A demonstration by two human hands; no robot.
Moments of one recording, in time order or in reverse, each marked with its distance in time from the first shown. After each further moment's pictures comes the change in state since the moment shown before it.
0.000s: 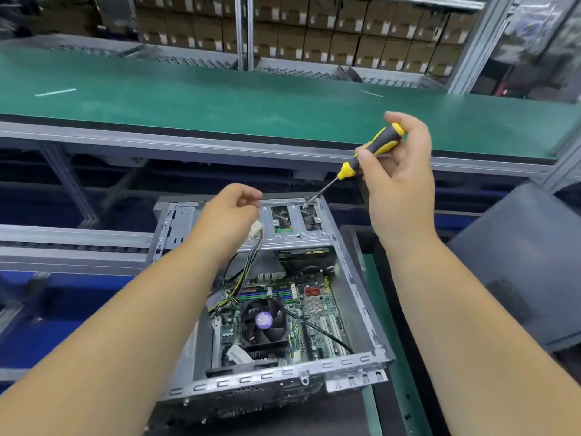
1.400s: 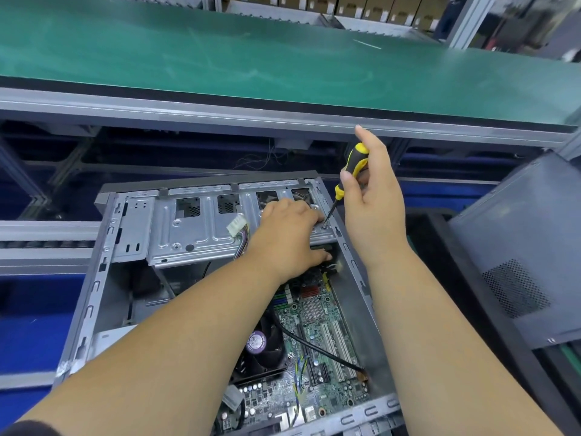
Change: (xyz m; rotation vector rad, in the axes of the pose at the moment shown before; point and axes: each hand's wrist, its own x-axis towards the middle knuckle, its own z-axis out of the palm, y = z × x) left_hand 0.055 -0.057 0.115 0.838 -0.308 0.567; right_hand -0.011 0.109 0.017 -0.546 -0.090 0.113
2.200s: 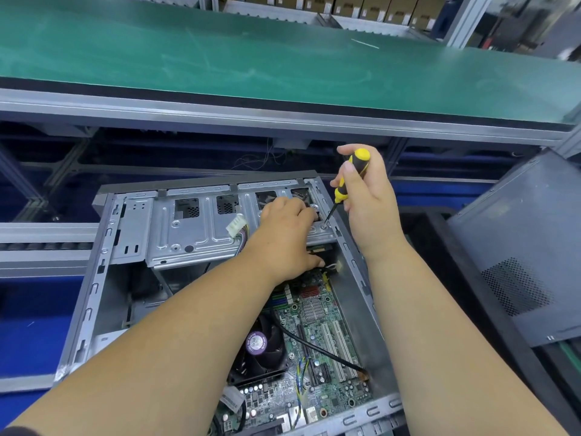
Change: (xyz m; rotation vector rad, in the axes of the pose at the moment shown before) left_hand -0.003 -0.004 0.001 -0.012 -0.035 0.010; right_hand 0.004 0.008 0.006 0.326 -0.095 0.102
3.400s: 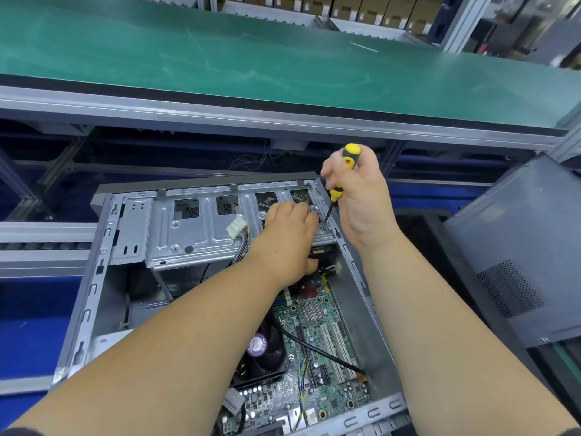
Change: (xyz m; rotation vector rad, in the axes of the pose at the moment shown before) left_hand -0.002 0.005 0.001 0.176 0.000 0.092; right_hand 0.019 -0.002 0.014 0.433 -0.040 0.144
